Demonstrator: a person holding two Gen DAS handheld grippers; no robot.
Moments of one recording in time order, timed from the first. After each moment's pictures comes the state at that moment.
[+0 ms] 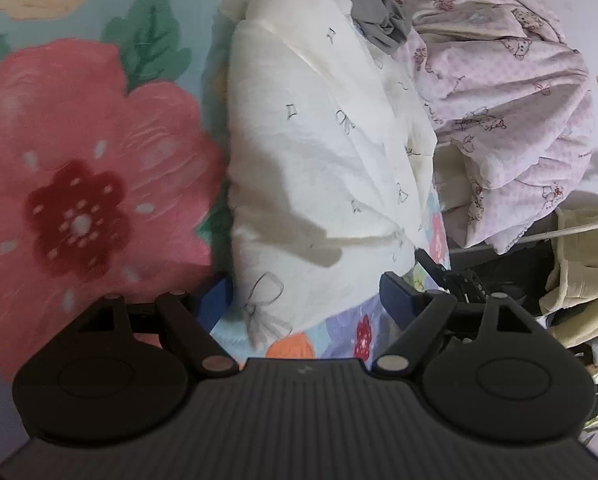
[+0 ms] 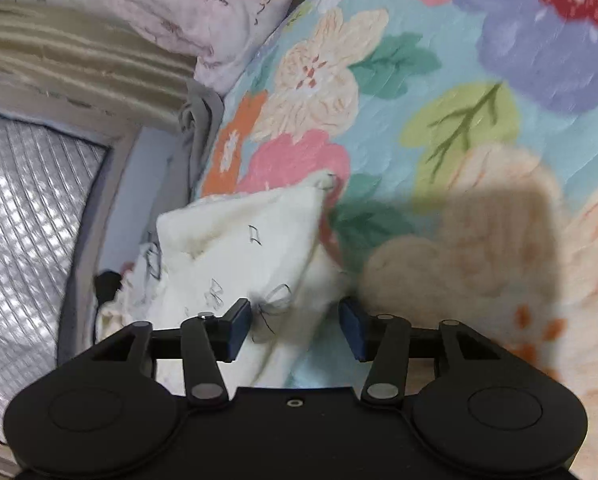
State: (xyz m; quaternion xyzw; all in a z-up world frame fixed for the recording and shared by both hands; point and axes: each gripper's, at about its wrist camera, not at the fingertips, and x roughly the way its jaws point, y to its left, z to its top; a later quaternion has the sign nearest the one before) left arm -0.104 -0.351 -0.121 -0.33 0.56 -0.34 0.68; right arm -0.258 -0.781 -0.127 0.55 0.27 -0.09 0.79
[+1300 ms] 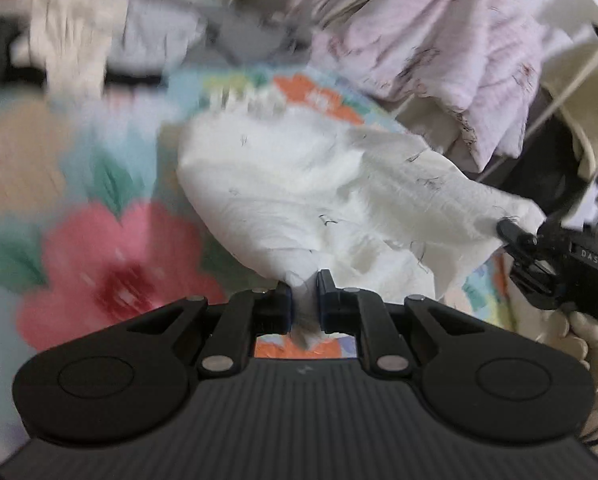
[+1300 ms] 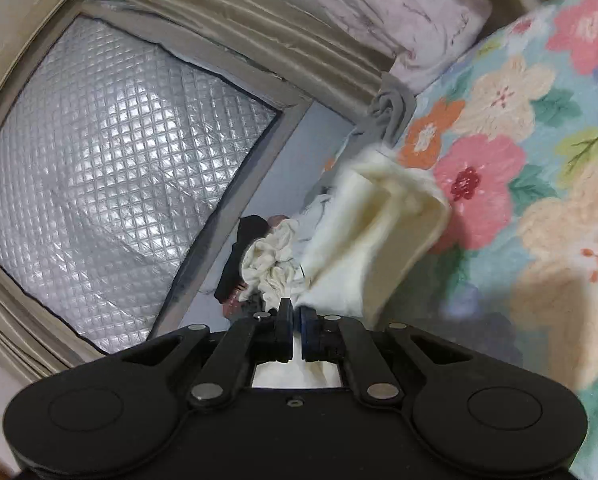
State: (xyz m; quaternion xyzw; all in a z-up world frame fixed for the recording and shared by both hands) left arm -0.169 -0.324 -0.013 -0.07 0.43 -0.40 0.80; right arm -0.360 -0.701 -0.030 0.45 0.19 0.09 0.87
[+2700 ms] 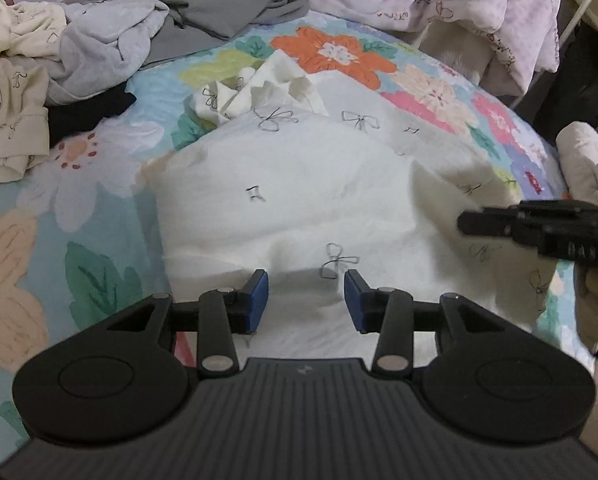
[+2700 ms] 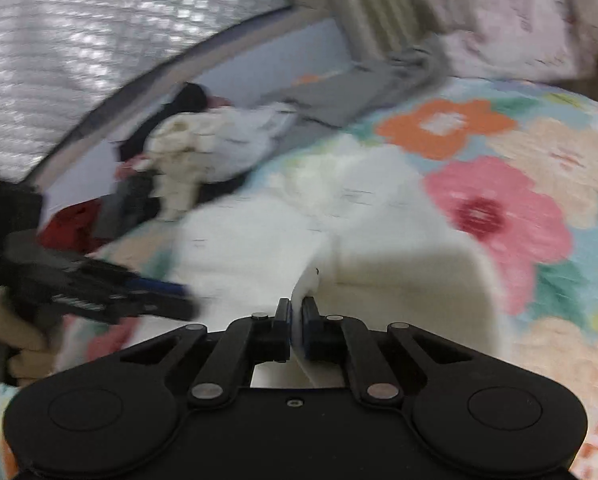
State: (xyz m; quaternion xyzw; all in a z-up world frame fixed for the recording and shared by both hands) left arm -0.084 -0.414 -0.051 0.06 0.47 -0.41 0.78; right arm -0.225 -0.666 -0.050 0.18 0.34 0.11 0.92
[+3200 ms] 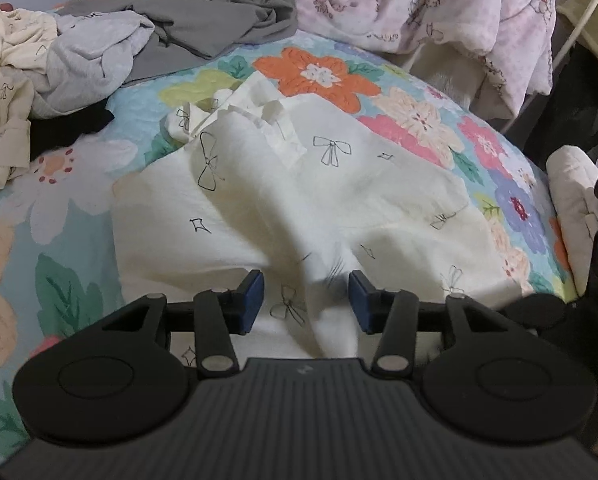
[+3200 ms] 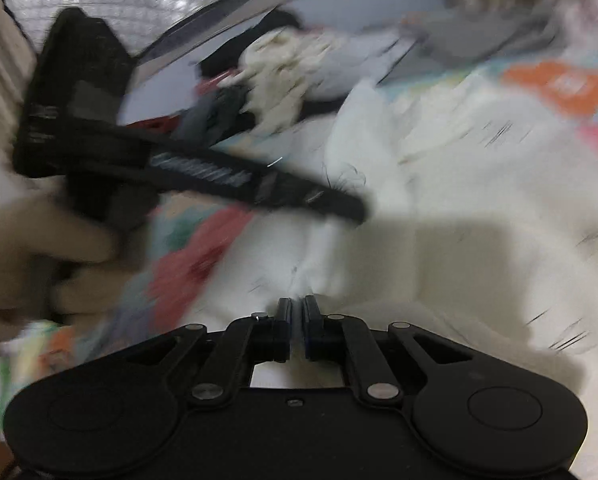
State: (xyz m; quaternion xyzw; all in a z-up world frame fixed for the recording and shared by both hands) left arm -0.092 -0.428 -0.050 0.02 0.45 -0.41 0.79; right arm -0.217 -0.601 -0.068 0.16 0.42 0.23 0.86
